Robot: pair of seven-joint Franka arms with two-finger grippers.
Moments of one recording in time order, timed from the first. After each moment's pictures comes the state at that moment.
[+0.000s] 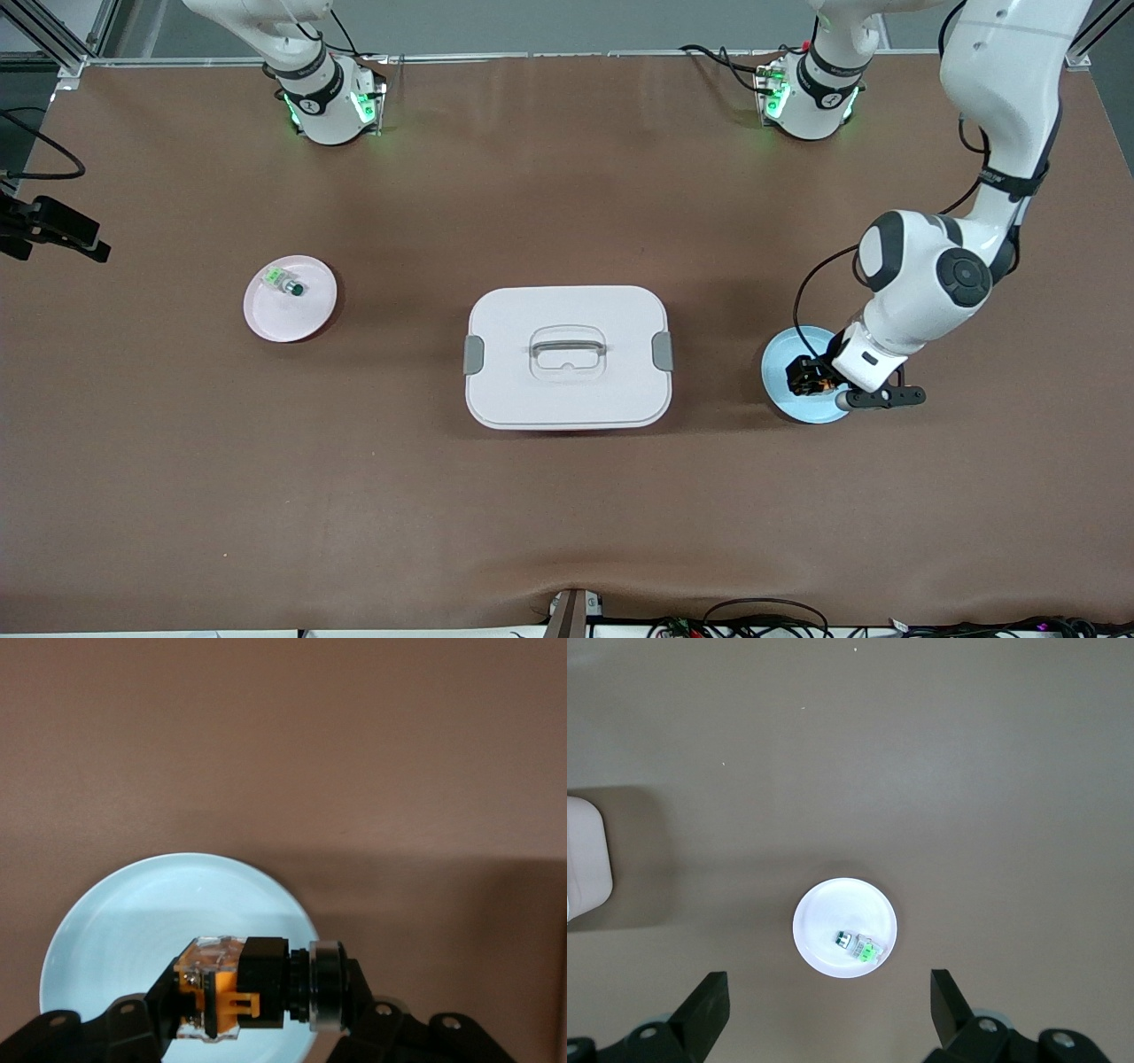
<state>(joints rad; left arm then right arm) 0.06 0.40 -0.26 -1.95 -0.07 2.50 -0.22 -0.06 0.04 -0.03 -1.51 0.02 1.55 -0.04</state>
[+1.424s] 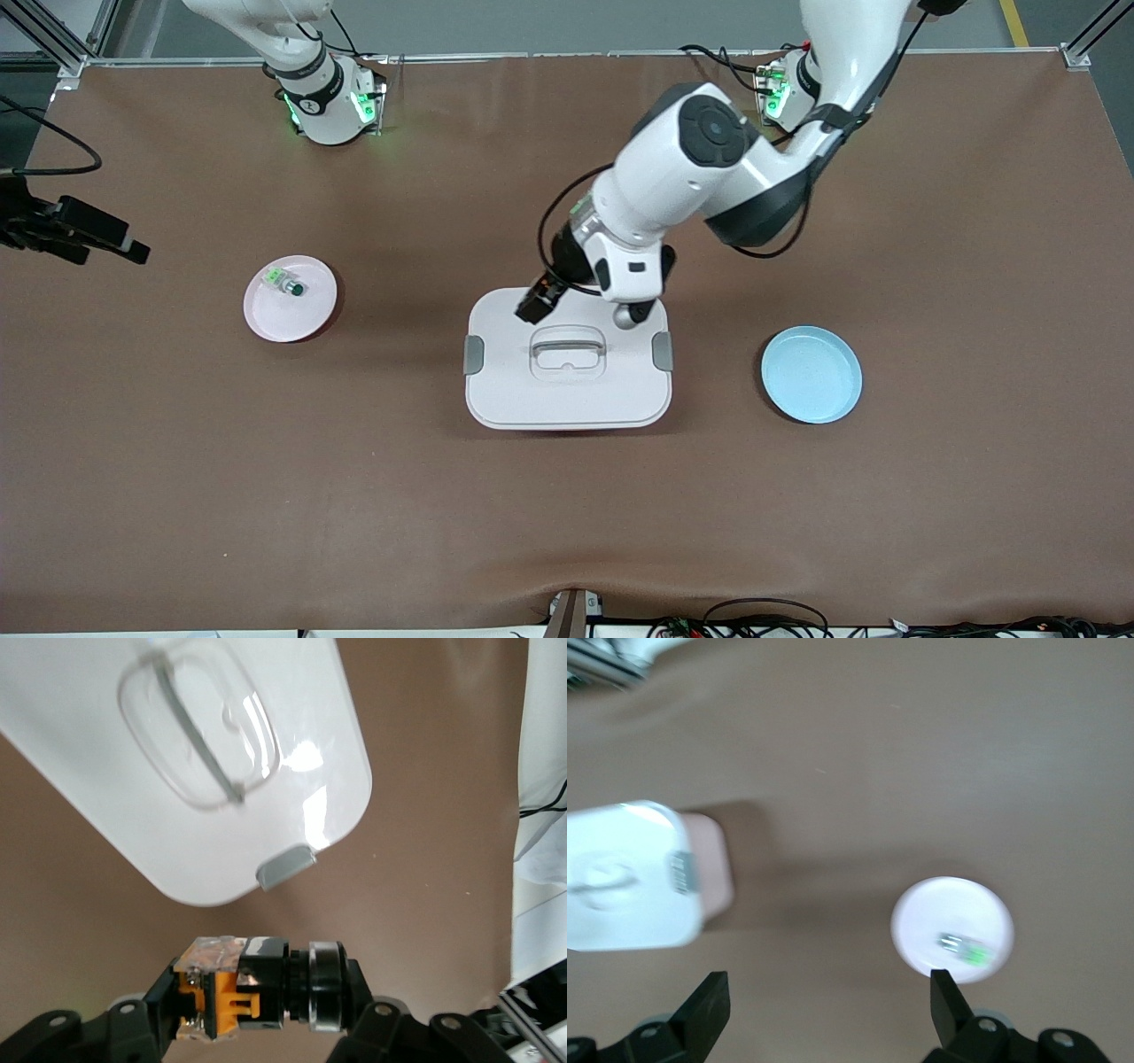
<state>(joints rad) -0.37 0.56 -0.50 -1.34 -0.11 2.31 -1.82 -0.06 0.02 -0.02 -1.58 0.32 1.64 0.06</state>
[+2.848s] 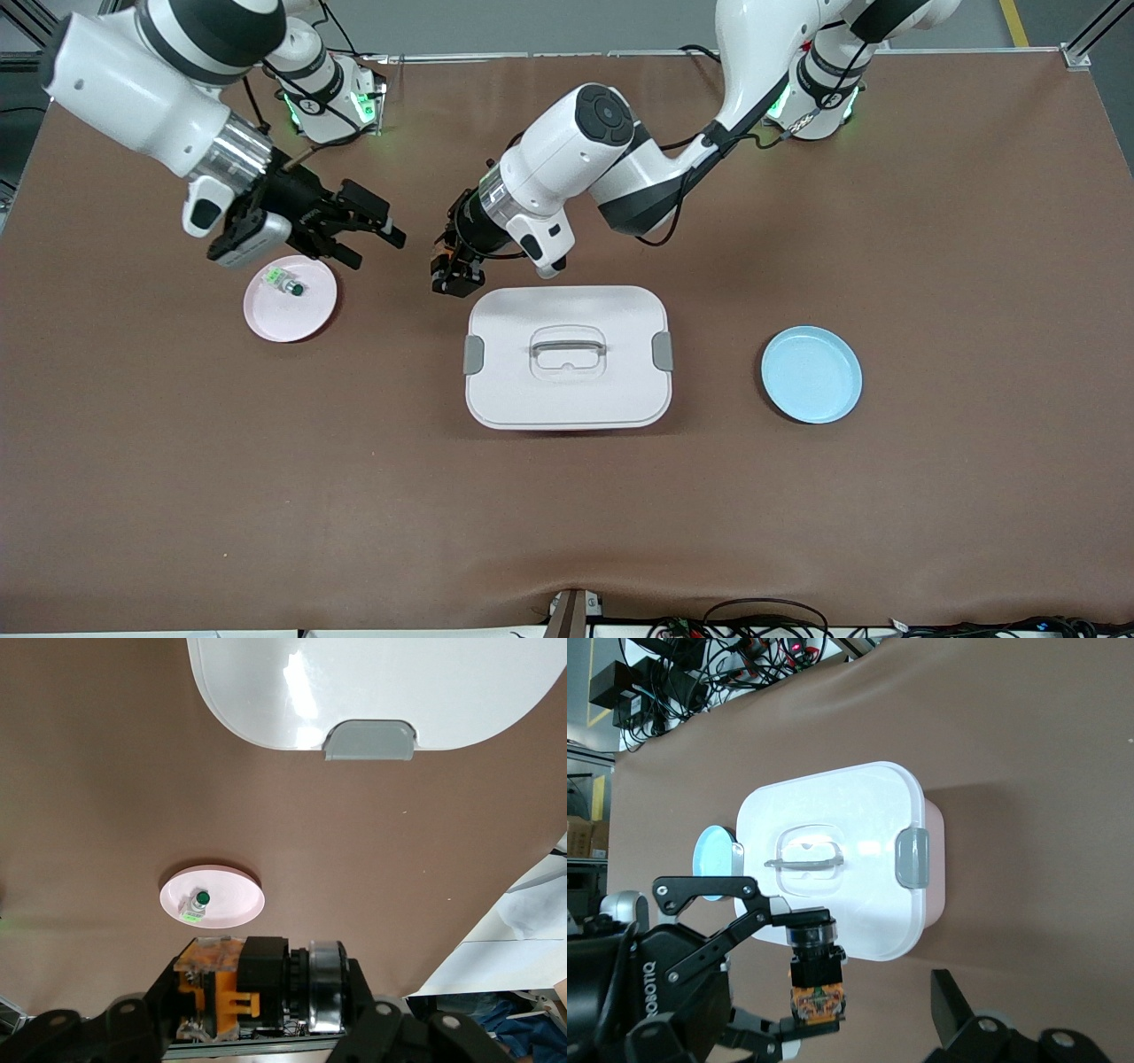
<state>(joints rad) -0.53 0.68 -0.50 -1.32 -0.11 2.56 -2.36 0.36 -0.15 -0.01 -2.15 0.72 2.31 -0.02</state>
